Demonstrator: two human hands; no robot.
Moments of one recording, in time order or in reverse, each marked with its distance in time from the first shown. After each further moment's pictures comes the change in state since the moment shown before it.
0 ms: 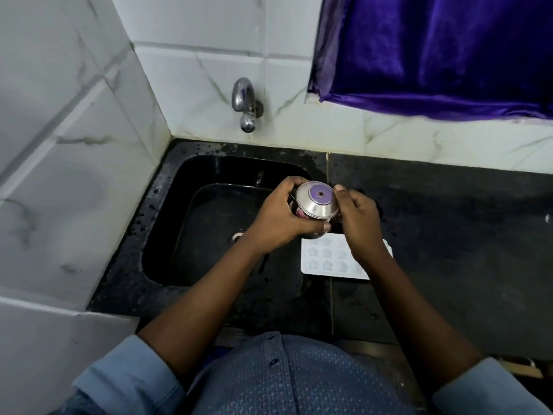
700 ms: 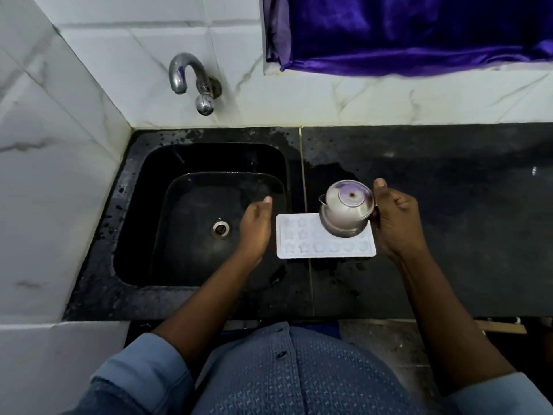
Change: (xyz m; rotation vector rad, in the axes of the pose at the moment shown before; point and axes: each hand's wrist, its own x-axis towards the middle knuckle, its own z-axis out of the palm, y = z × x) left_hand 0.007 -0.093 0.066 -0.106 0.281 -0.459; right_hand 0.002 0.058 -0.113 0.272 0.100 0.059
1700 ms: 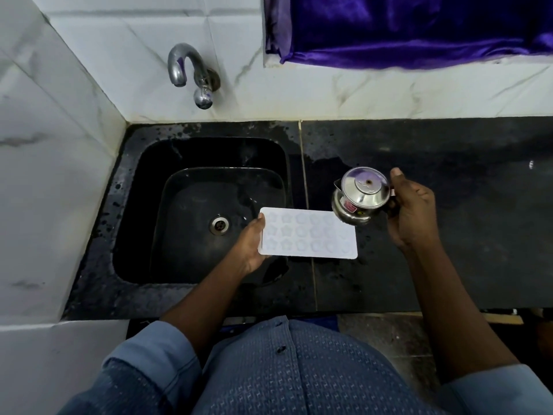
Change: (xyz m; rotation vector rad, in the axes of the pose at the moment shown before) left_hand 0.015 -0.039 -0.023 -0.366 -0.286 -0.424; right_hand 0.008 -0.008 -0.005 0.239 0.028 0.061
